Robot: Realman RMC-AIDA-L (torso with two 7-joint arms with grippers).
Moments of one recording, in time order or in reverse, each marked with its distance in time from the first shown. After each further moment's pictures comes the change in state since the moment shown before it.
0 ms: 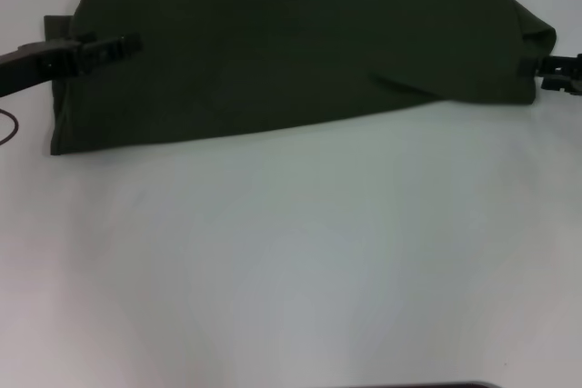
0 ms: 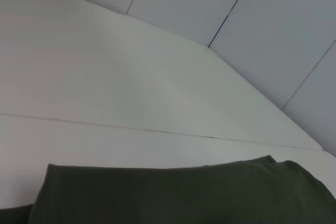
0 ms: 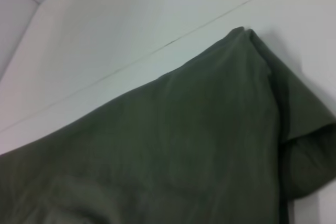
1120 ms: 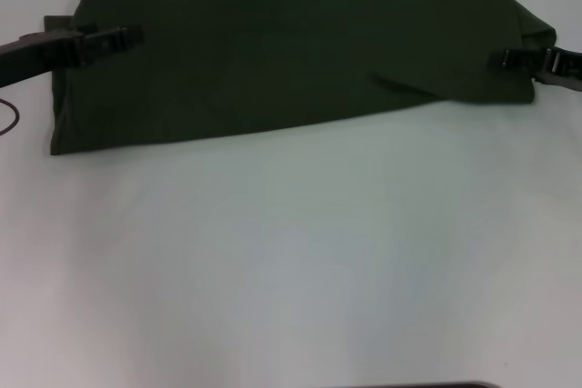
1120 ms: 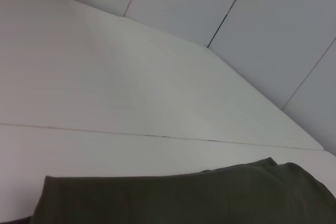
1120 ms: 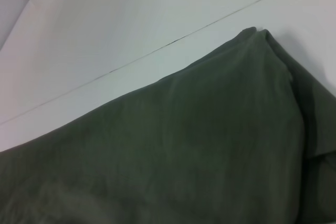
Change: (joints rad) left arm -0.016 0.007 0.012 0.000 0.000 -0.013 -0.007; right arm 0.054 0.042 -0.043 0.026 0.000 0.121 -0.001
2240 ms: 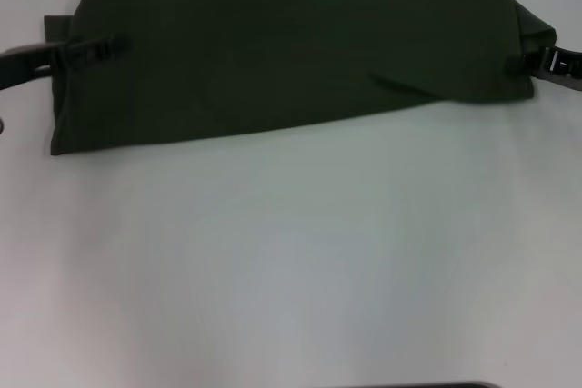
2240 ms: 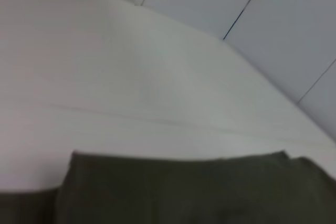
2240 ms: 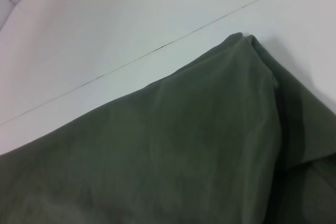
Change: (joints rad) left arm 0.012 0.010 0.000 0.046 0.072 0.016 -0.117; right arm 0.006 0.007 0.000 0.015 0.001 0.053 -0.001
